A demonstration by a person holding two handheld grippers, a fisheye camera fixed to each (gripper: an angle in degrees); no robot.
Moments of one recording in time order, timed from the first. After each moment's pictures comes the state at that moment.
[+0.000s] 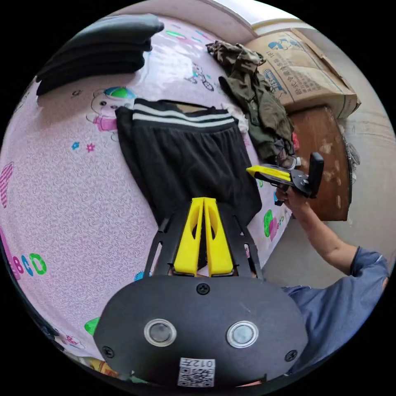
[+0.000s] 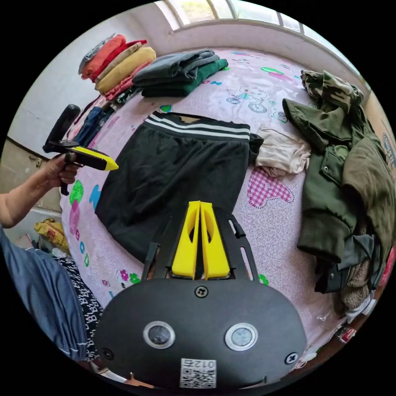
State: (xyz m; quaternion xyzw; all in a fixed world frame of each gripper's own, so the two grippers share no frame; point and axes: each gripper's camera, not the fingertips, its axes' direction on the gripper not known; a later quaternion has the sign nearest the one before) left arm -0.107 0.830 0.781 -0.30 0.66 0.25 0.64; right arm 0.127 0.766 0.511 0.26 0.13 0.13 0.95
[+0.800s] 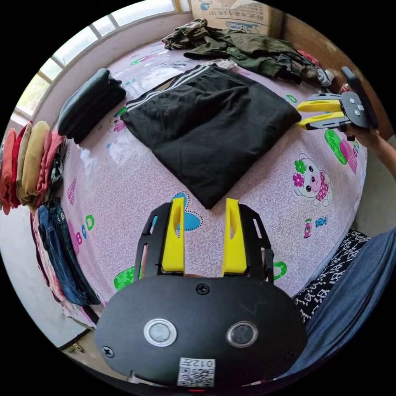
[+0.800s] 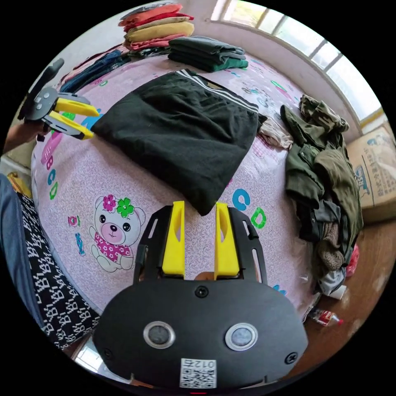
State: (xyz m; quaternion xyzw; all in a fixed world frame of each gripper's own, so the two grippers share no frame) left arm -0.136 1.003 0.645 -0.09 0.46 0.44 0.77; right arm -0.046 0.806 0.596 0.21 0.28 0.06 0.93
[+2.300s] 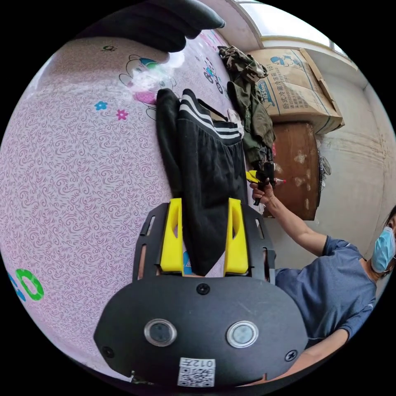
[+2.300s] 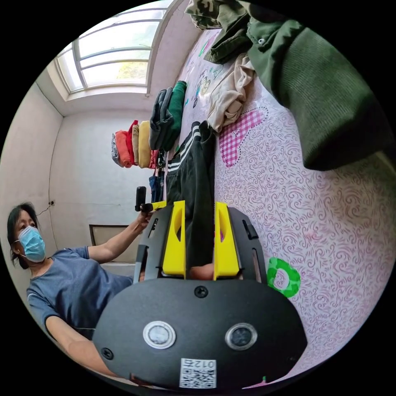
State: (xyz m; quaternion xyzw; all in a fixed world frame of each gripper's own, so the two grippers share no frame) left arm -0.159 0.730 0.838 -0.34 0.75 0.20 0.54; right arm 0.423 0.899 0.670 0.38 -0.35 0.19 0.83
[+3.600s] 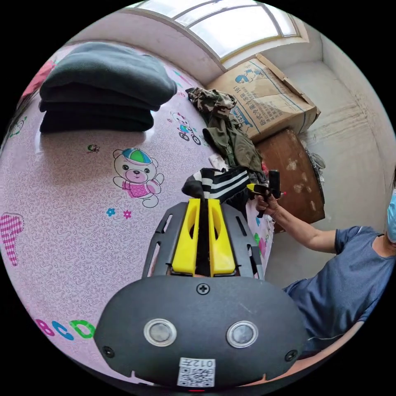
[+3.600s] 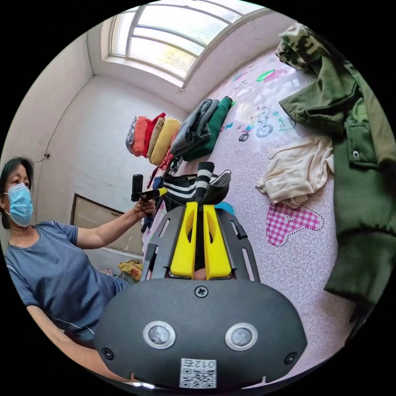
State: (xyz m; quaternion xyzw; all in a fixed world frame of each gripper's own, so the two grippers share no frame) left arm -0.208 0.605 0.684 -0.16 0.78 0.16 0.58; right arm 0.454 0.872 0.600 0.48 -0.23 0.07 0.85
